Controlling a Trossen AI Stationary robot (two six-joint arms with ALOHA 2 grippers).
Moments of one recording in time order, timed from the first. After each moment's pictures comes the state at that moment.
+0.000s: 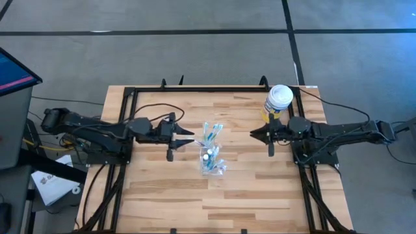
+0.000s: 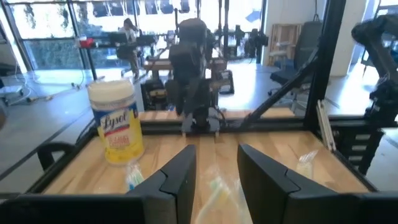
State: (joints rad) left arm -0.10 1.06 0.59 0.42 -0.13 0.03; right arm -0.02 0.61 0.31 0.06 0.08 0.19
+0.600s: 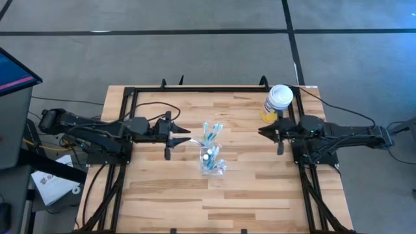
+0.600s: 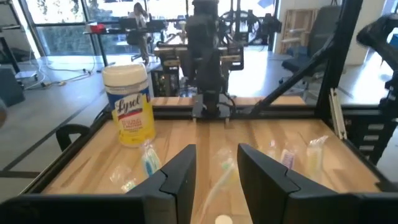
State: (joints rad) left arm -0.10 0.99 0.59 0.30 -0.19 0.02; right arm -0.02 0.39 0.31 -0.10 0.10 0.10
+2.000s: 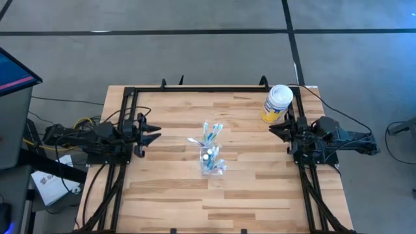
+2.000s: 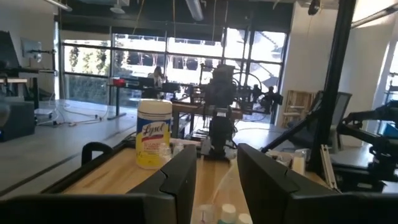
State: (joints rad) left arm -0.11 0.18 0.11 0.27 -0.25 -0.06; right arm -0.01 0.00 0.22 -0.13 0.11 0.11
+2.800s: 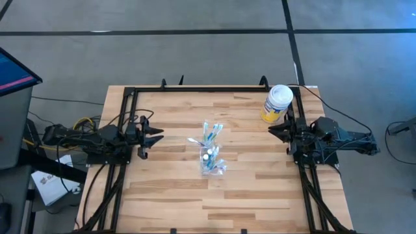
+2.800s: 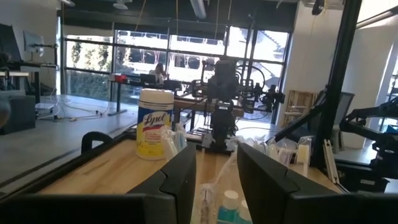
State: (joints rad) left arm -0.10 0.20 0.01 0.38 -0.26 -0.08; right arm -0.01 0.00 0.22 -0.17 0.11 0.11
